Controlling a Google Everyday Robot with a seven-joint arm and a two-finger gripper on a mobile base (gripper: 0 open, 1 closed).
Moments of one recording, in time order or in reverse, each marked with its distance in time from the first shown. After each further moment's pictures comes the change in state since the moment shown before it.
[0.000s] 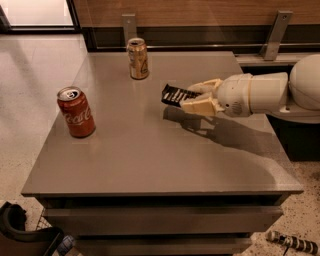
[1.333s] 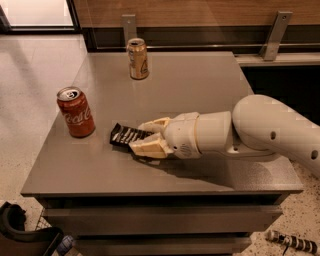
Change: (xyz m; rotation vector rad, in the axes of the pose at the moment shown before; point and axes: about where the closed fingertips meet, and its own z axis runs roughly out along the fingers) arm -0.005 0.146 0.073 -0.162 0.006 0.053
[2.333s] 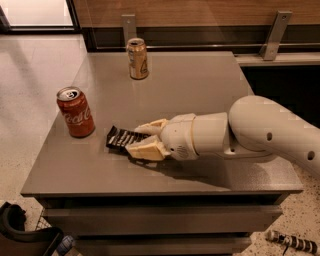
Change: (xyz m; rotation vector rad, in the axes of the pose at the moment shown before) arm -0.001 0.008 0.006 -0.012 0.007 -0.010
